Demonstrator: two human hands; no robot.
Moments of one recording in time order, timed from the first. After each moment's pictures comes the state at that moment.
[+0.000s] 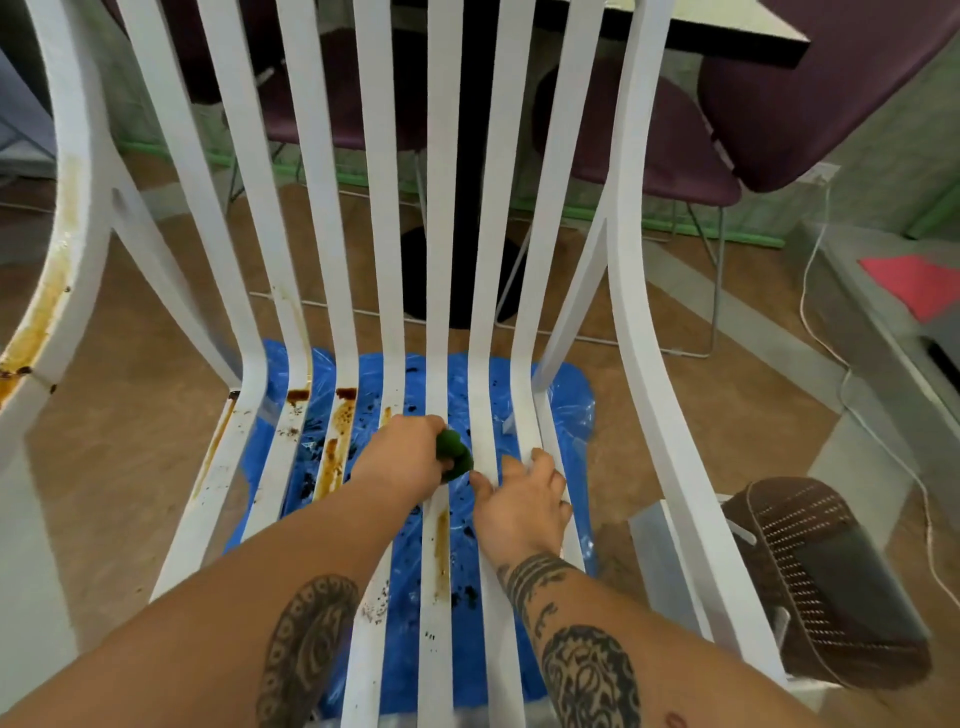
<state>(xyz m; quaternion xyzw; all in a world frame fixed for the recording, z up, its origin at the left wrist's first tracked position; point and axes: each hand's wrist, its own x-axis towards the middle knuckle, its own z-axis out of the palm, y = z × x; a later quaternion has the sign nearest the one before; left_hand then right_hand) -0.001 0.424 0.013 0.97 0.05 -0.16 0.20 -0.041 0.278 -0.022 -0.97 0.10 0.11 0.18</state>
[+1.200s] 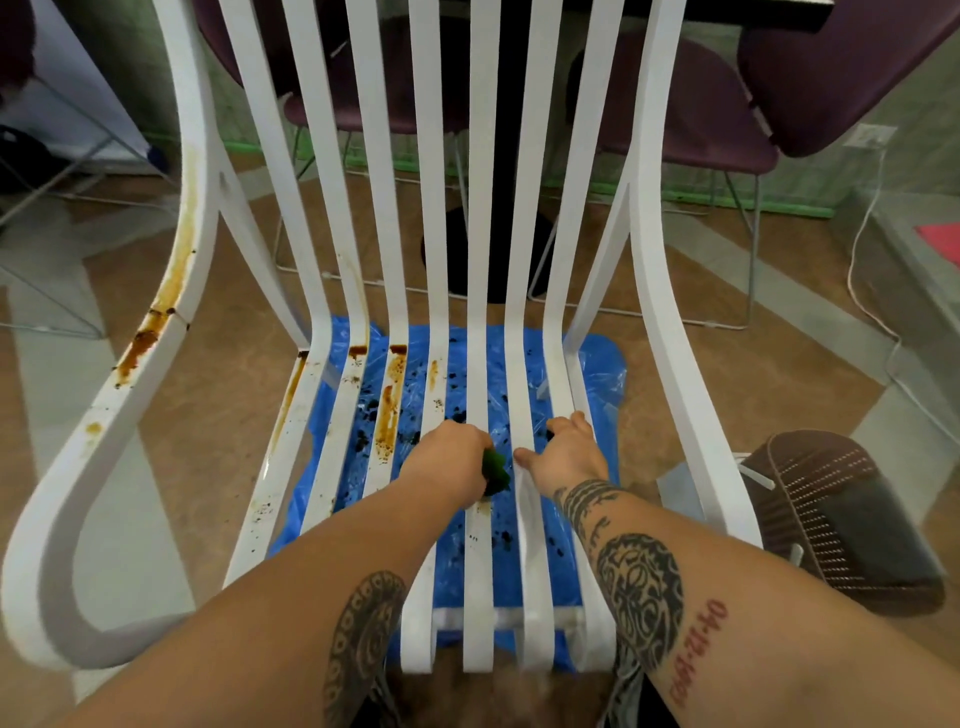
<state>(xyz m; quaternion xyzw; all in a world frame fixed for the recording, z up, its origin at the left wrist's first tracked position) -0.085 0.408 0.041 0.96 0.00 -0.24 0.13 -0.058 0.252 -0.002 -0.94 0.11 0.20 0.26</state>
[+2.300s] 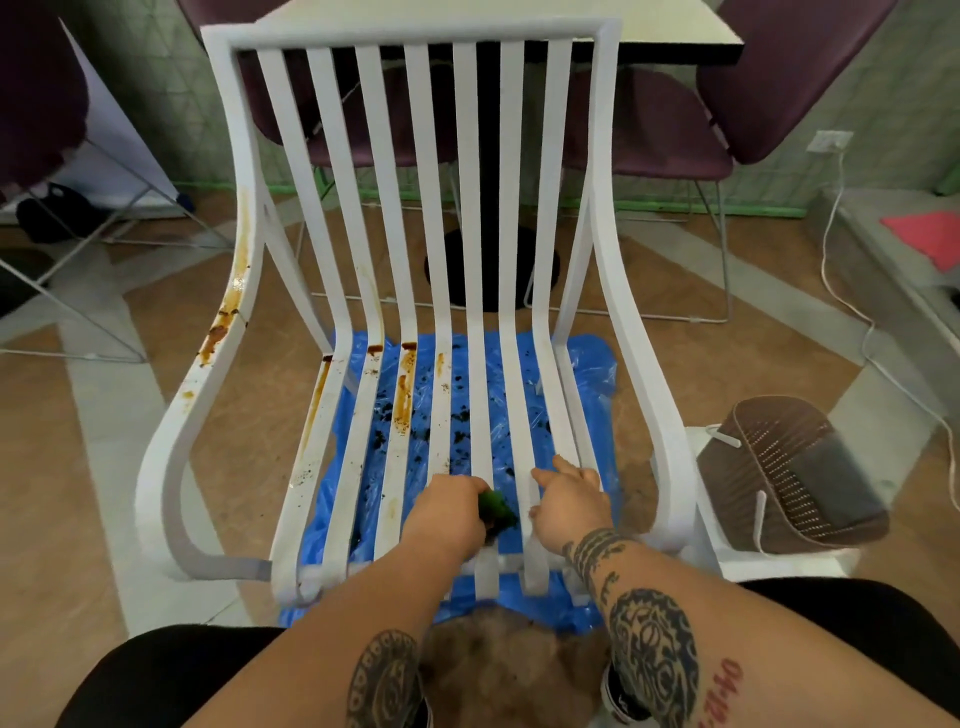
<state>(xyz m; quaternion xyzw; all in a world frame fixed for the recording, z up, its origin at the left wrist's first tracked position) -0.207 0.395 0.042 0.95 0.07 -0.22 0.21 -0.183 0.231 0.030 -0.95 0.01 0.27 0.18</state>
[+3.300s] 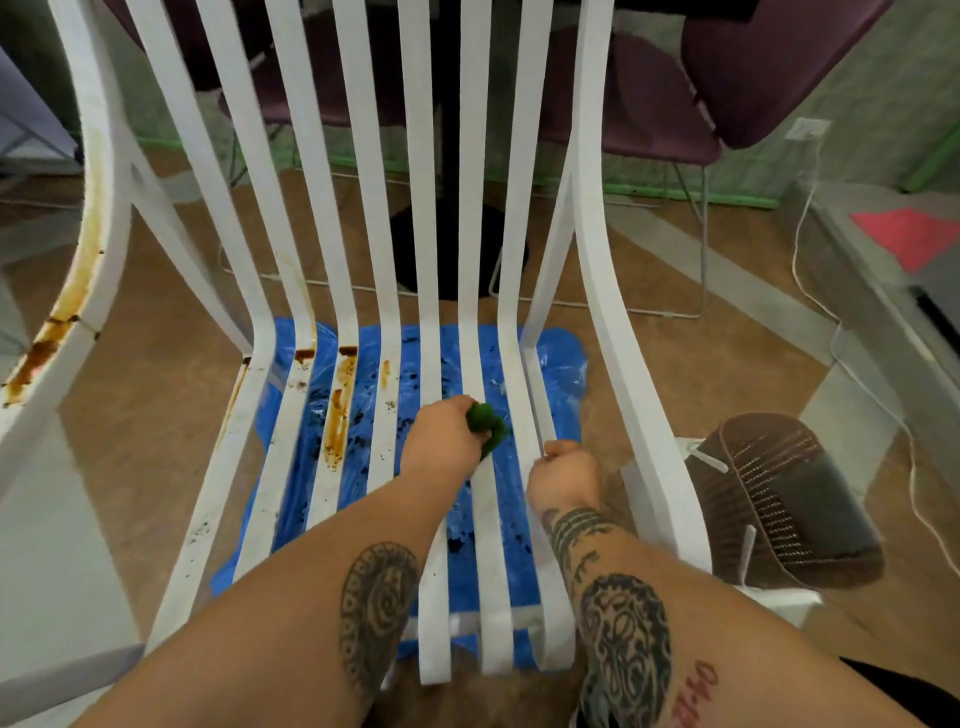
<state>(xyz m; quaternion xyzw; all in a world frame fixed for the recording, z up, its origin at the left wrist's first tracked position) -0.061 0.364 0.019 0.92 0.10 -0.10 0.36 -0.083 0.220 -0.012 -0.83 0.31 0.09 0.45</state>
